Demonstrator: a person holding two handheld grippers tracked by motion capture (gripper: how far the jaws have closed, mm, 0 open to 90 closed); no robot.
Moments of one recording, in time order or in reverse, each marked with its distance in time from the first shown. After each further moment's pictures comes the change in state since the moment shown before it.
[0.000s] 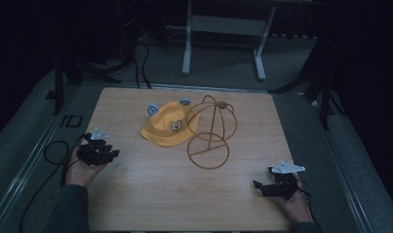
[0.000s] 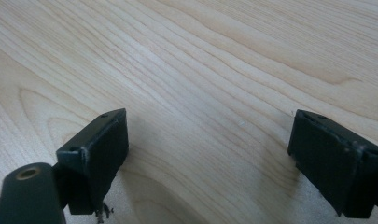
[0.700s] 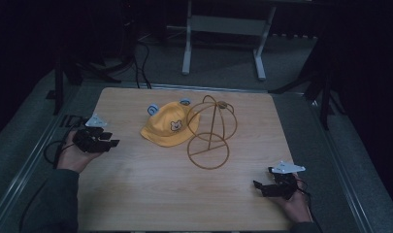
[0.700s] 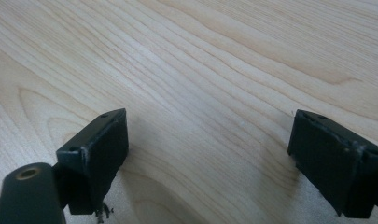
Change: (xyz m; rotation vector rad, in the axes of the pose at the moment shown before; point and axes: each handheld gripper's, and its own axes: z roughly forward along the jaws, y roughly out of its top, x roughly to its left) left arm 0.015 0.037 -0.020 -0.019 -0.084 0.144; right arm 0.000 0.000 0.000 0.001 0.000 0.000
